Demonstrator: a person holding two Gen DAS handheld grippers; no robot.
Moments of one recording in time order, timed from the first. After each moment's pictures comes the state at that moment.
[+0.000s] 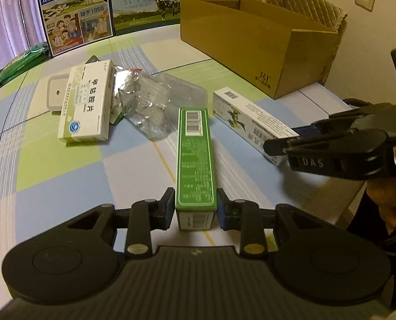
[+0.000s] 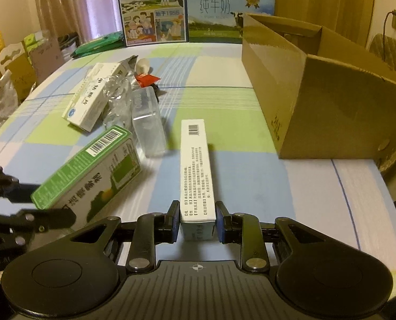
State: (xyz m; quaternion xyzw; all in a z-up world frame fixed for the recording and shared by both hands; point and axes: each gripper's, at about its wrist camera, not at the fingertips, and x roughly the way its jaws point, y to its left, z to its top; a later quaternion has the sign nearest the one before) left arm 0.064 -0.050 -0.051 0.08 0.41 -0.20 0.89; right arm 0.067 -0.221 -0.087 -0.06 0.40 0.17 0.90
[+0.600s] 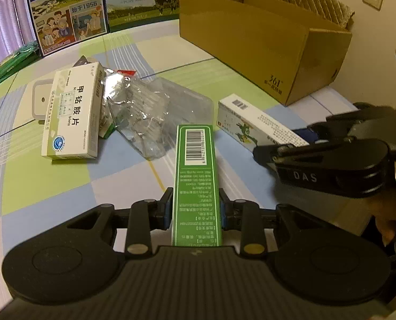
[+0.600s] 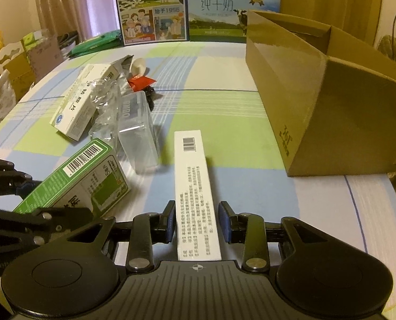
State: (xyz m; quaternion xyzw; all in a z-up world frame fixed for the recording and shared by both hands) left arm 0.102 -0.066 -0.067 0.09 0.42 -0.20 0.88; right arm 0.103 -0.215 -0.098 -0.06 0.40 0.18 0.90
